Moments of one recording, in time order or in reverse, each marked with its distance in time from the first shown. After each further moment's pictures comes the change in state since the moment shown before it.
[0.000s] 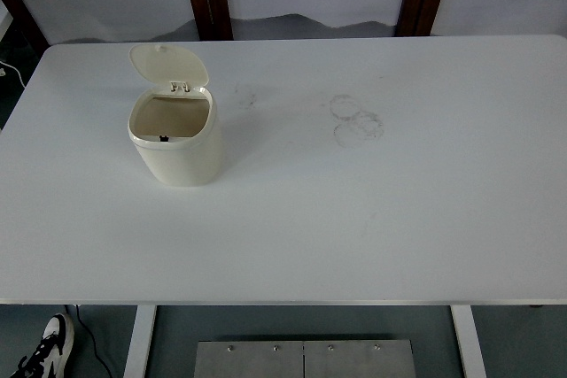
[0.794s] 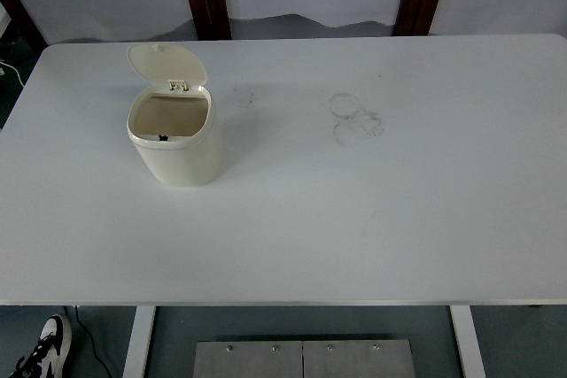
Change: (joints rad) left arm 0.411 -0.073 -0.364 0.181 -0.095 -0.001 -0.007; right arm 0.000 0.000 0.000 0.000 0.000 -0.001 0.000
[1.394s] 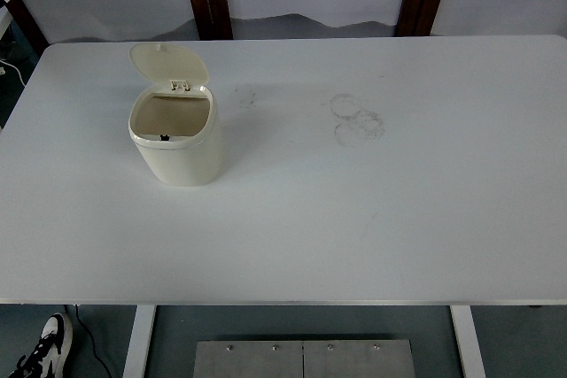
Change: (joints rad) left arm 0.173 -0.013 -0.122 0.011 0.004 -0.058 -0.048; right arm 0.000 0.000 0.000 0.000 0.000 0.001 0.000
